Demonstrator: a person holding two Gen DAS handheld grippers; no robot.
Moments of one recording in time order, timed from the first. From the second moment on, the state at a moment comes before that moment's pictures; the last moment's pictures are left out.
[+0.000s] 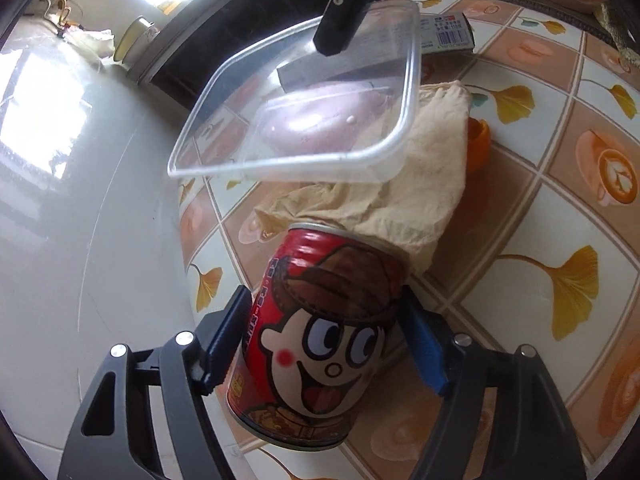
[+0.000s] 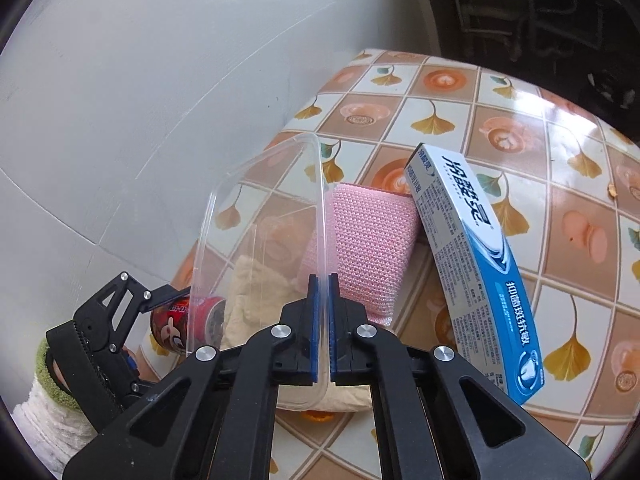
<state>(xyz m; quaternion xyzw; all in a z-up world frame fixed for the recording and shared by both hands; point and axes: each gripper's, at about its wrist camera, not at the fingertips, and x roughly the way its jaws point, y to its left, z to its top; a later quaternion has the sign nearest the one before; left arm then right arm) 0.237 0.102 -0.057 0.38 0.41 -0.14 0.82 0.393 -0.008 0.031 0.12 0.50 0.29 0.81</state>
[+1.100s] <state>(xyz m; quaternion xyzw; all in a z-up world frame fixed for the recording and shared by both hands) 0.147 0.033 -0.045 -0.01 0.51 -0.24 0.83 0.126 -0.190 -0.030 0.29 0.49 0.04 0.82</state>
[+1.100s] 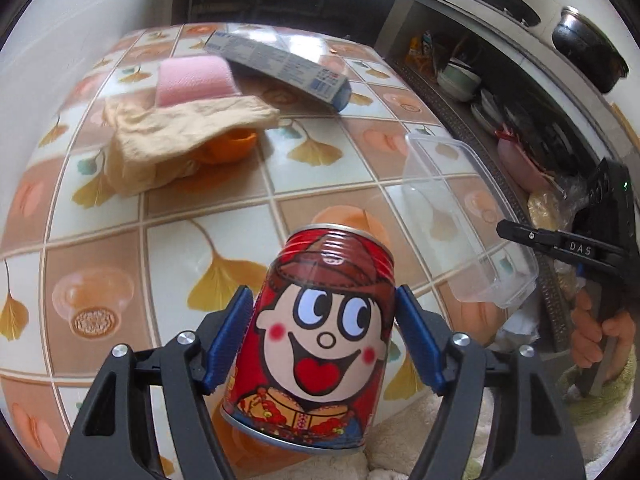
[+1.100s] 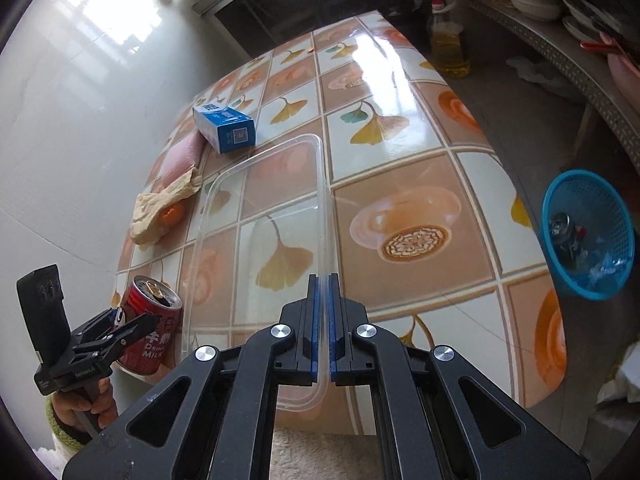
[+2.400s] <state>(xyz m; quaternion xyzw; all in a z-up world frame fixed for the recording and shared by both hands) 0.142 0.023 -0.025 0.05 0.48 -0.24 0.85 0.117 -0.199 -0.029 0.30 0.47 0.03 0.83</state>
